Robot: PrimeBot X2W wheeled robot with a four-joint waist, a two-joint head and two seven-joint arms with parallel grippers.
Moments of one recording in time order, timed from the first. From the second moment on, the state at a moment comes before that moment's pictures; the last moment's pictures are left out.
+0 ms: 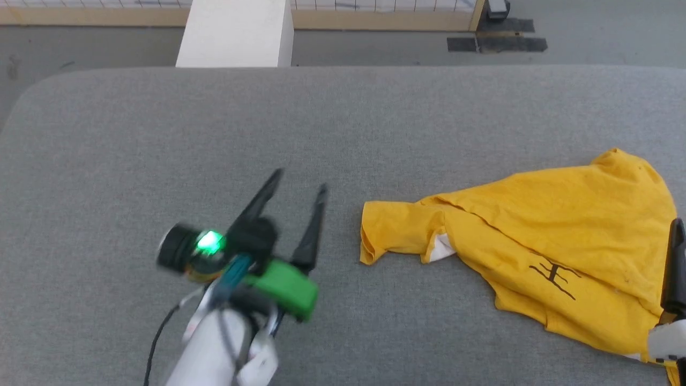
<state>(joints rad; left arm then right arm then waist) -0.20 0.12 -0.31 -0.05 -0.04 -0.04 -0.05 0.09 -0.05 -0.36 -0.24 0.10 0.13 0.00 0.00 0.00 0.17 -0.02</state>
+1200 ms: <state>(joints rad) -0.29 0.16 -0.34 0.14 -0.40 -0.02 0.32 0.08 -0.05 -0.34 -0.23 0.12 0.13 0.05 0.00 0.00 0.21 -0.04</state>
